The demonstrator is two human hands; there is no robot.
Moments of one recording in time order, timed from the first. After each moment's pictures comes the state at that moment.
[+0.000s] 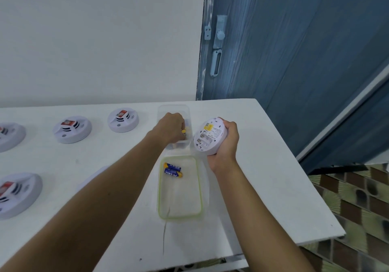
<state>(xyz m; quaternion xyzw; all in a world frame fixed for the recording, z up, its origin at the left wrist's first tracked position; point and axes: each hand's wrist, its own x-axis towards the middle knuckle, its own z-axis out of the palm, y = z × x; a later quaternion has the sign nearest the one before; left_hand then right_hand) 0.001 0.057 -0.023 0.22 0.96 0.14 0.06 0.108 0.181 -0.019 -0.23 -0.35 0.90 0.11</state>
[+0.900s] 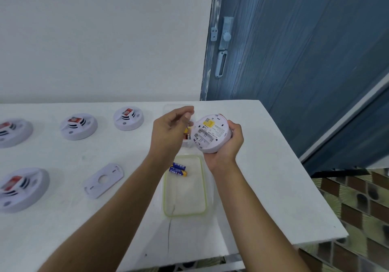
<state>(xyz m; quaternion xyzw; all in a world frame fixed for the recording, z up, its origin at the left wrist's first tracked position) 0.095 0.042 0.018 0.08 0.67 0.73 -0.01 0.117 0.161 -0.007 -0.16 -0.29 0.94 0.11</state>
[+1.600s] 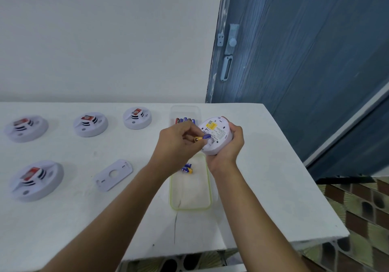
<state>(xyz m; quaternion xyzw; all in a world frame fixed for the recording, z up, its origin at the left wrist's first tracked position) 0.133 0.020 0.027 0.16 0.80 0.58 0.00 0.131 0.143 0.004 -0.18 -0.28 0.93 0.13</state>
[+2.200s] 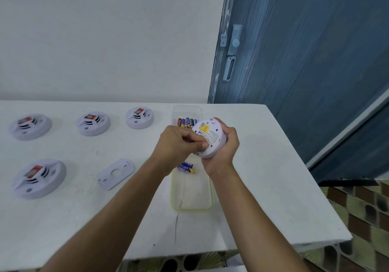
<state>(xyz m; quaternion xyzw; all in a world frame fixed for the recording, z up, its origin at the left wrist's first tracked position) 0.119 0.016 0.021 0.11 0.76 0.63 0.11 0.131 0.134 -0.001 -0.16 -0.34 0.92 0.07</state>
